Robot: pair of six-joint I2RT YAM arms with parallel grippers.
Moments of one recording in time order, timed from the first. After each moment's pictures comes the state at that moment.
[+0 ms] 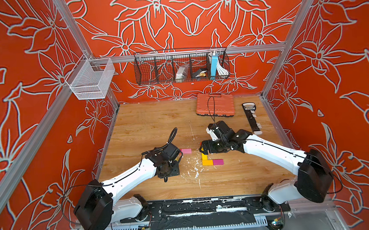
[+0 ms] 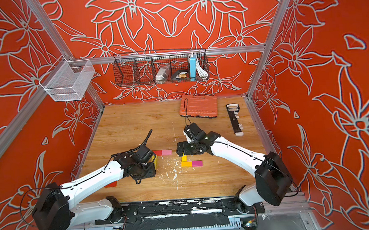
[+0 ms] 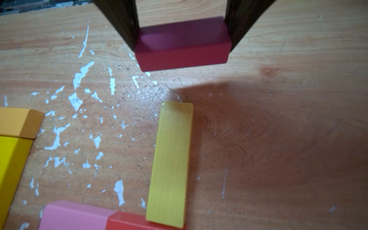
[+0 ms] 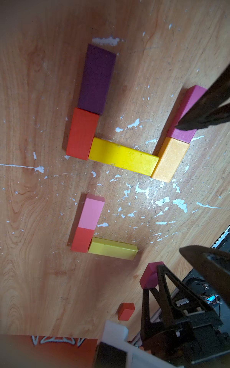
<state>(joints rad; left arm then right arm) -0.69 1.23 0.72 -0.80 -0.03 -0.82 0.74 1.43 1.04 -0.61 -0.19 0.58</state>
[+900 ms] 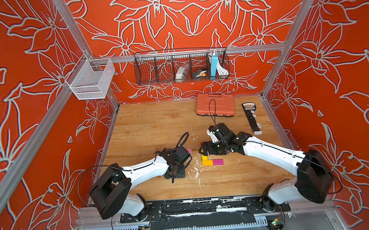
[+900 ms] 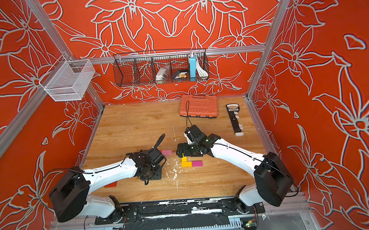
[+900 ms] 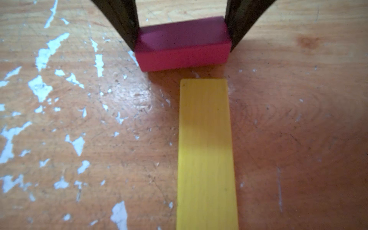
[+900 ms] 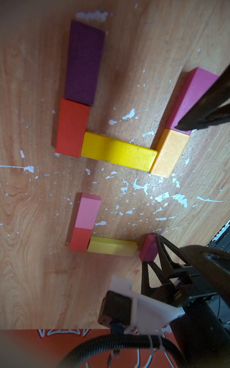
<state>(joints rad) -0.78 1.43 0.75 -0.71 -0.09 -0.82 0.74 1.42 0.95 -0.52 -0.23 0.66</state>
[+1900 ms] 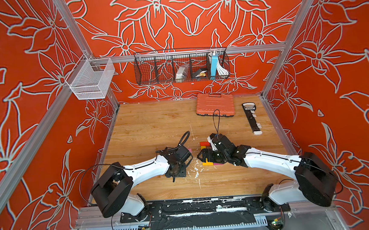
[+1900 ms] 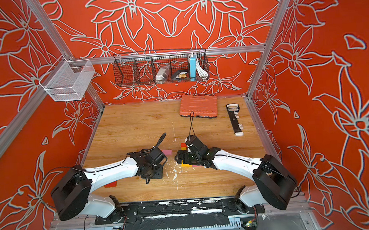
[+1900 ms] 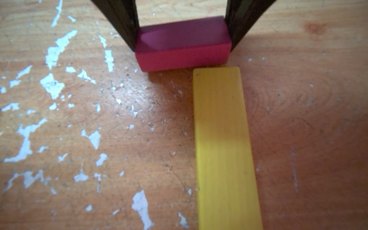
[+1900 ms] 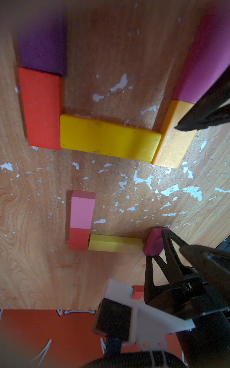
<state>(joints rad) -0.78 1.45 0.76 -0.68 -0.09 -0.79 0.82 1.38 0.72 -0.19 -0.19 0.82</state>
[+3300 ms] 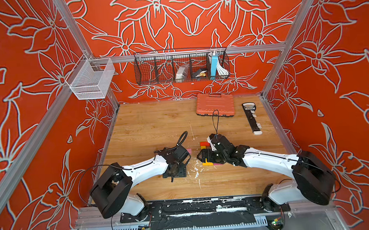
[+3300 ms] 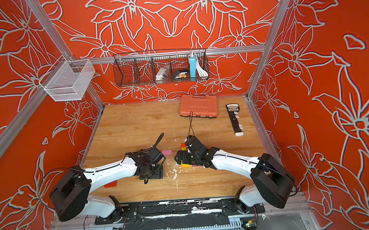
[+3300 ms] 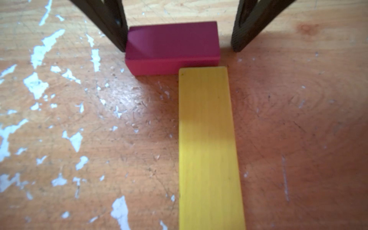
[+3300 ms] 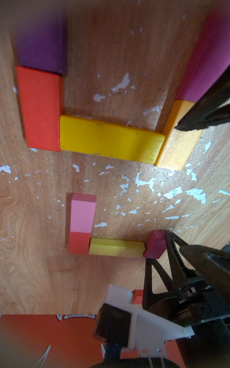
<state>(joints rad) -0.74 1.44 0.74 -0.69 -0.07 -0.77 0.83 1.40 0.72 -0.19 -0.18 0.82</state>
